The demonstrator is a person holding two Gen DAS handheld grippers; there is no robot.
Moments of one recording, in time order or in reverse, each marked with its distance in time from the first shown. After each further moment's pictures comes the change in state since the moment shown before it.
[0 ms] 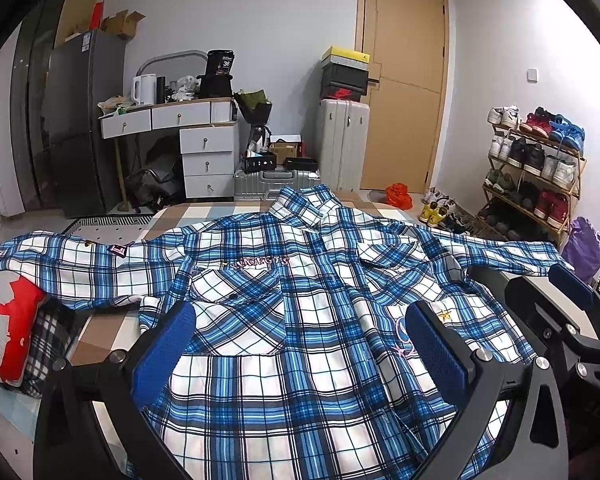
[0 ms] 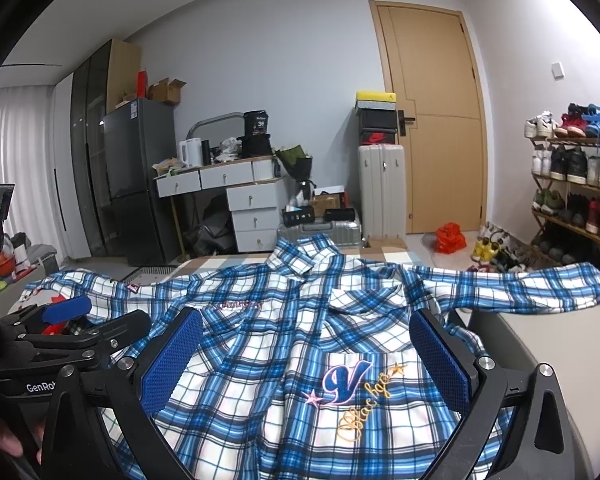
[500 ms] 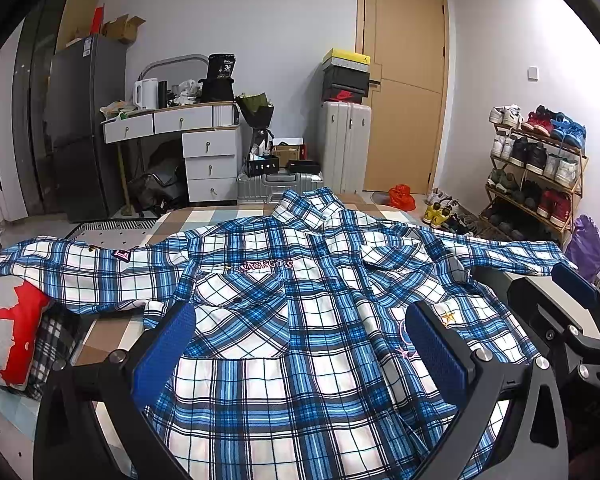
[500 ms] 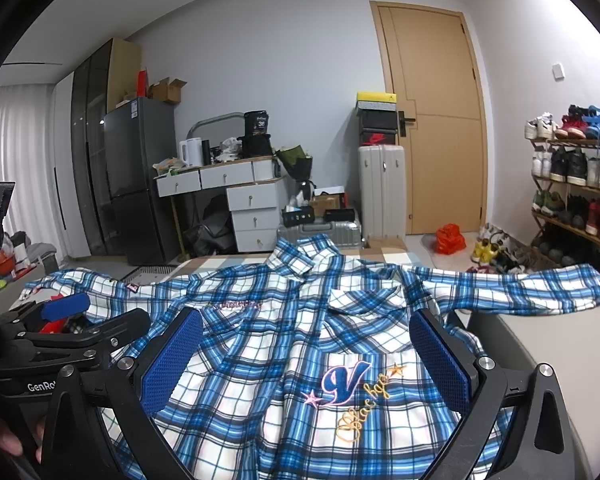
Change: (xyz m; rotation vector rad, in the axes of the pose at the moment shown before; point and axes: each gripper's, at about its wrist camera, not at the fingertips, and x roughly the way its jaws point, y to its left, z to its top) left arm -0.002 -0.001 0.001 0.008 -0.011 0.015; right arm -0.001 0.000 0.002 -0.007 -0.001 0.002
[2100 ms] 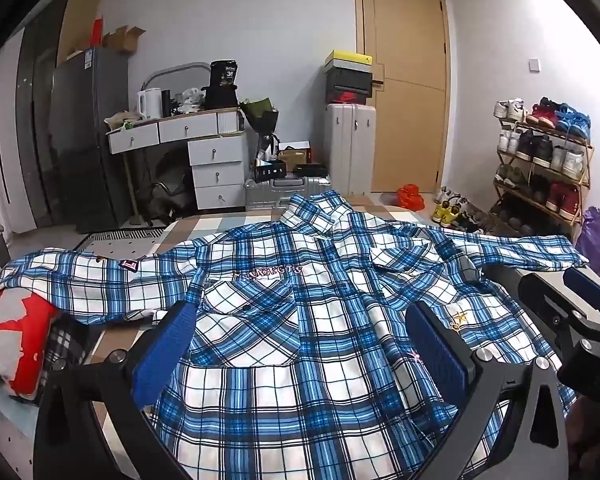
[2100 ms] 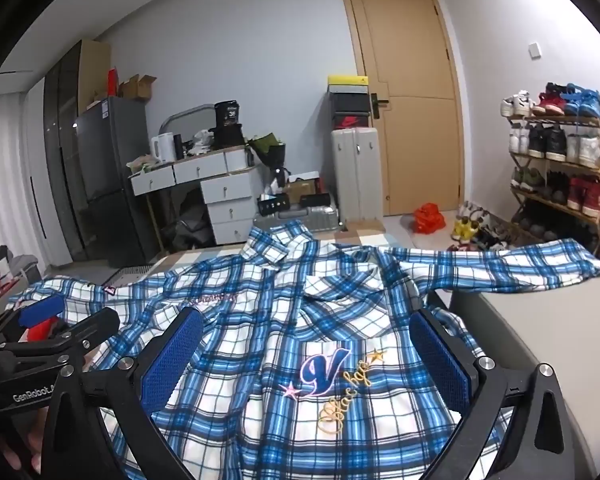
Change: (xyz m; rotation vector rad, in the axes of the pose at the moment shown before) left arm 0.004 -0.002 0.003 0.034 -0.009 0.038; right arm 0.011 -0.014 -0.003 0.053 0.051 -0.072
